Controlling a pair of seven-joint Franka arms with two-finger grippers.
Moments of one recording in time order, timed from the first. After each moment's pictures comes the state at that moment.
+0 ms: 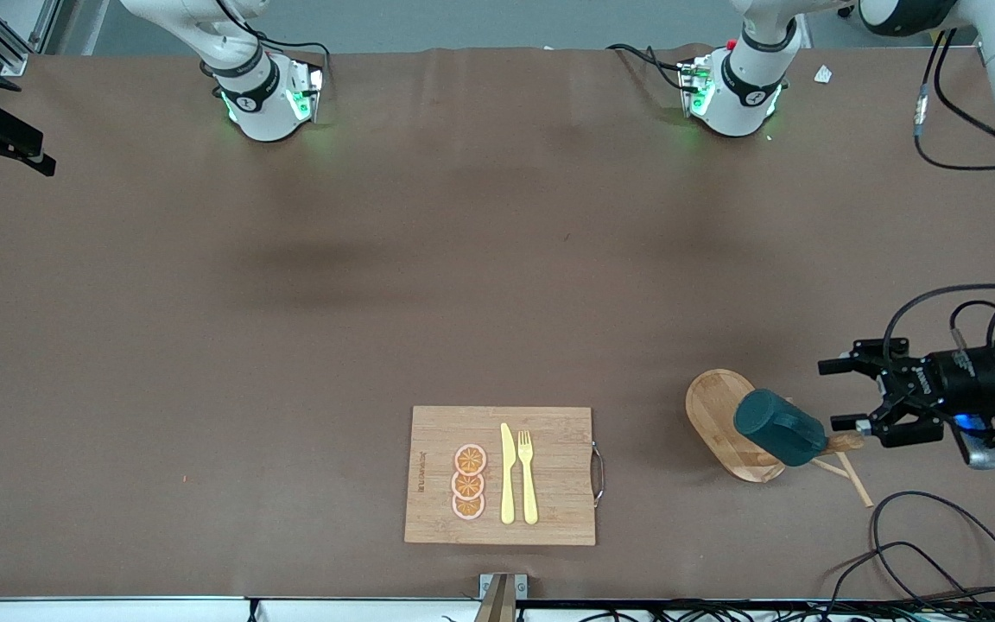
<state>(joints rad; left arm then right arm) 0.11 0.59 0.06 -1.23 -1.03 1.55 -0.66 -0.01 -0.11 -0.07 -1.57 0.02 1.38 -0.11</state>
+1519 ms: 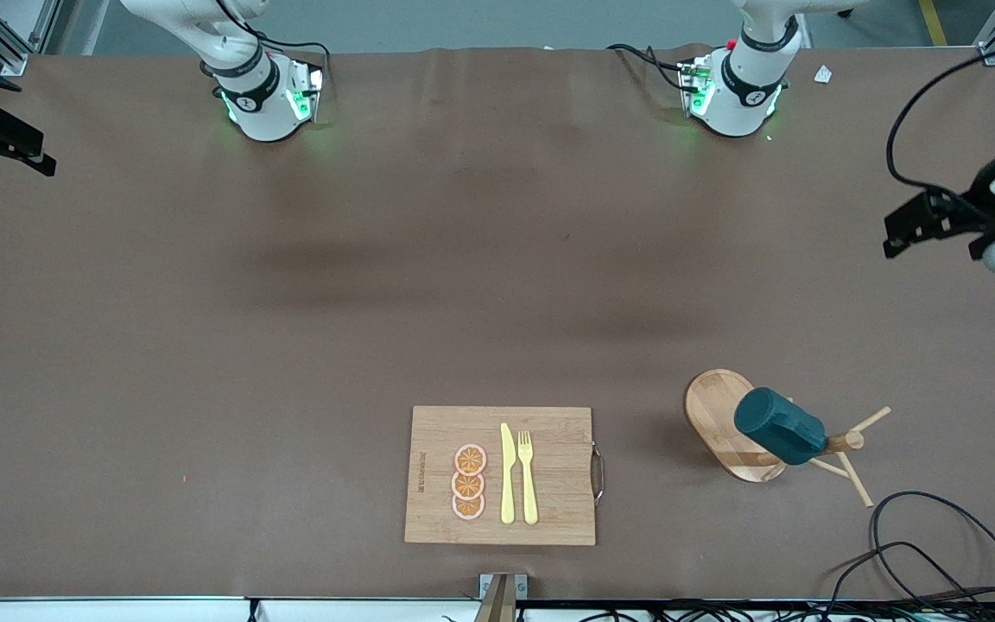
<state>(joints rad) 0.01 0.04 -0.12 -1.48 0.04 1.52 -0.04 -0.01 -0.11 -0.07 -1.57 0.02 1.38 -0.11</state>
